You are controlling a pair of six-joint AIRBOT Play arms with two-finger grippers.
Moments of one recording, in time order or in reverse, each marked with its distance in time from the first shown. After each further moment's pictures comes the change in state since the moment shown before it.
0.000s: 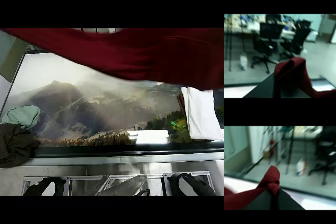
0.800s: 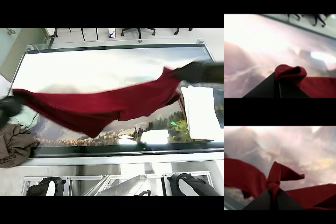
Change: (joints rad) left arm 0.012 0.411 -1.139 -0.024 -0.182 0.055; right arm 0.148 -0.077 -0.562 0.081 -0.230 0.021
